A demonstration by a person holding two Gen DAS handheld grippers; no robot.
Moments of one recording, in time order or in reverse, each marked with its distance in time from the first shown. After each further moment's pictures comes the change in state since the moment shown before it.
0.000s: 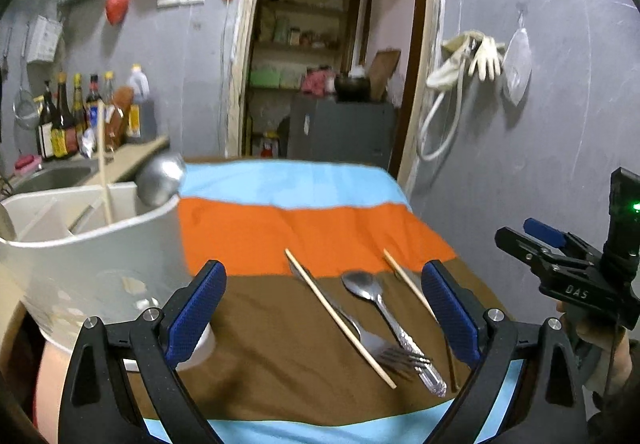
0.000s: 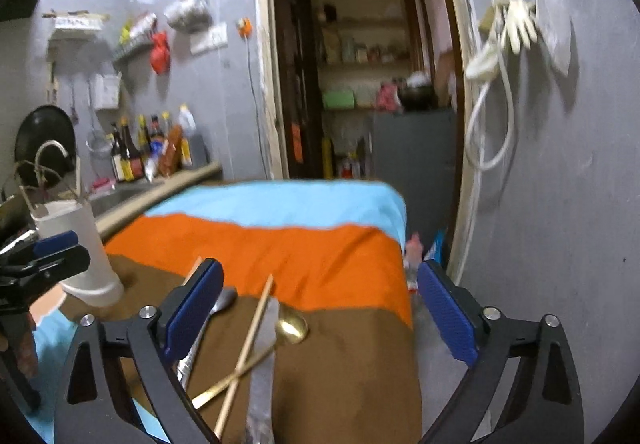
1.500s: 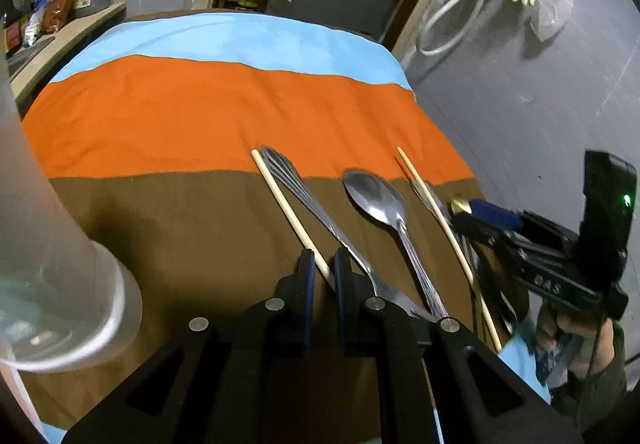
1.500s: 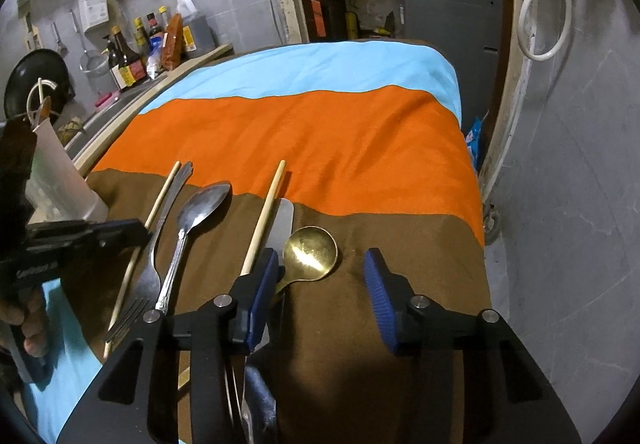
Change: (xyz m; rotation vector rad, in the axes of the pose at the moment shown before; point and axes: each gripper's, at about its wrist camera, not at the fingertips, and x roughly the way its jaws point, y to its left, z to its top) left arm 0.088 0.025 -0.012 -0.120 0.473 -0.153; right arm 0.081 0.002 -0.016 0.006 0.439 0.118
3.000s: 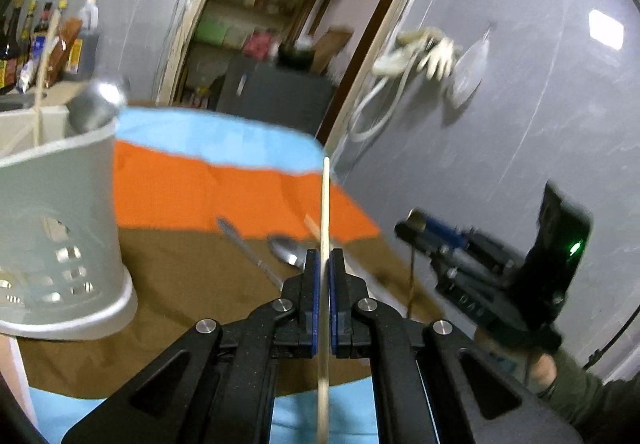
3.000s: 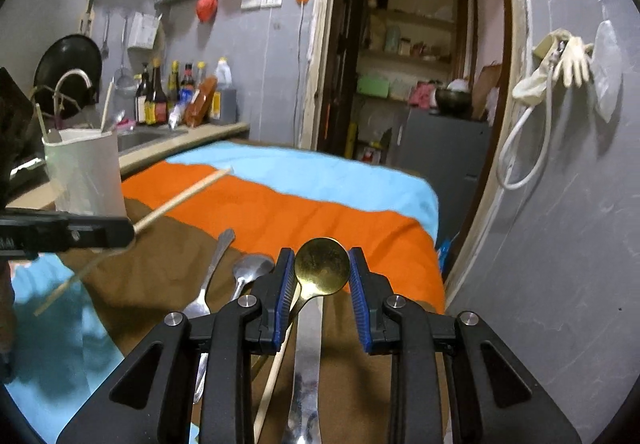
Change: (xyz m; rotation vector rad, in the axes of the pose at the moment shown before) left arm -0.088 -0.027 -0.035 0.059 -0.414 -0.209; right arm -0.065 0.063 -0.024 -0.222 -0.439 -0.149
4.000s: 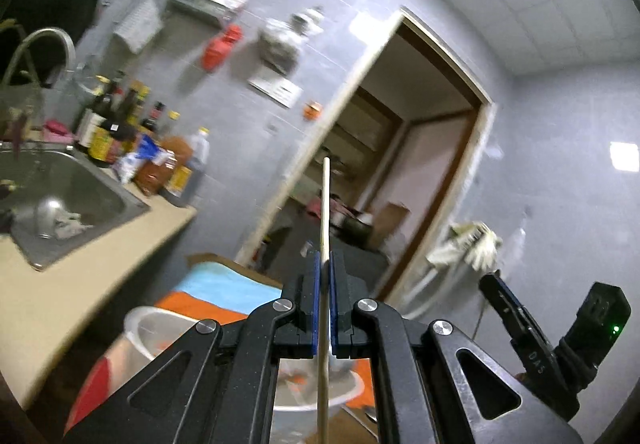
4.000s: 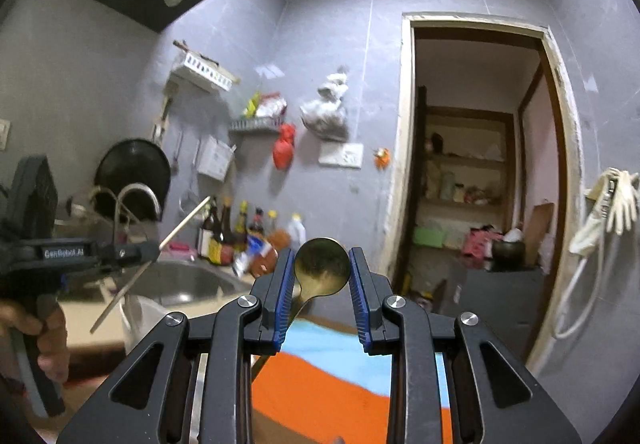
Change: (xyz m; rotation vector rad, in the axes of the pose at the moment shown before) left arm -0.175 0.126 0.065 -0.181 -0.582 0.166; right arm -0.024 0.119 0.125 -0.080 -0.533 0.190
